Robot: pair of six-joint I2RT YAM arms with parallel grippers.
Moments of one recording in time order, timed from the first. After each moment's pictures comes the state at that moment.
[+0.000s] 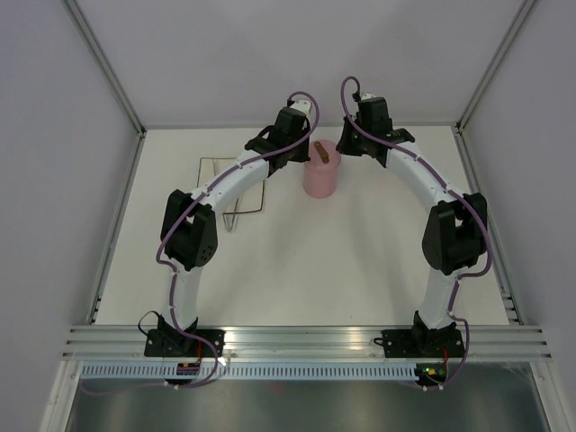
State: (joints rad) left arm -0.60 2.10 1.89 -0.39 -0.13 -0.27; right arm 0.31 1.91 1.68 -0.40 -0.08 0.36
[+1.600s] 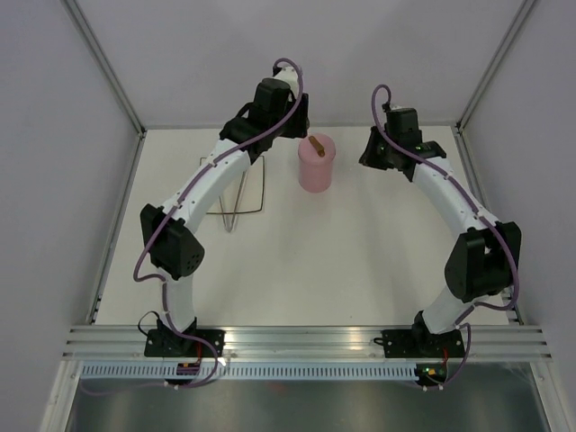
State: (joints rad) left arm -0.59 1.96 2.05 -0.54 -0.13 -0.23; right arm 0.25 1.69 1.46 -0.51 -0.09 0.40
